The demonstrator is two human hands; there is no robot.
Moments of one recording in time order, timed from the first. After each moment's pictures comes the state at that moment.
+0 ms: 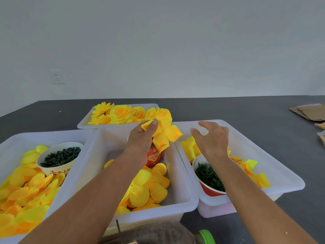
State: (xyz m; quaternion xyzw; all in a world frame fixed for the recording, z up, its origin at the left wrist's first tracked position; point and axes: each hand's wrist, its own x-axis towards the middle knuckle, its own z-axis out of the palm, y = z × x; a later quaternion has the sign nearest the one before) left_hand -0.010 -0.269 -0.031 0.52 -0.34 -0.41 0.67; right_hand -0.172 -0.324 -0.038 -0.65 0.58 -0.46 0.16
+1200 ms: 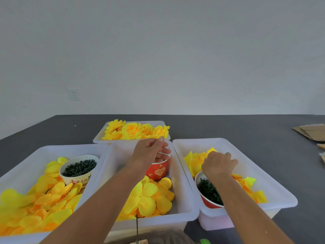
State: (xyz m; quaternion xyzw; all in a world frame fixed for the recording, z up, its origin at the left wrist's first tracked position) left_hand -0.005 -0.235 -0.005 0.55 -0.45 -0.37 0.60; right_hand -0.182 -0.327 -0.041 -0.67 0.73 -0.13 -0.03
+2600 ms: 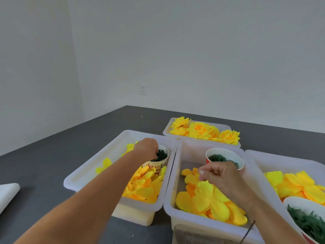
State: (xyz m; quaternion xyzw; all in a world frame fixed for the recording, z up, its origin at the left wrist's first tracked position) left_hand 0.193 -0.181 -0.026 0.87 -0.50 0.01 0.06; right_hand -0.054 -0.241 -0.047 -0.81 0.24 -0.32 0.43
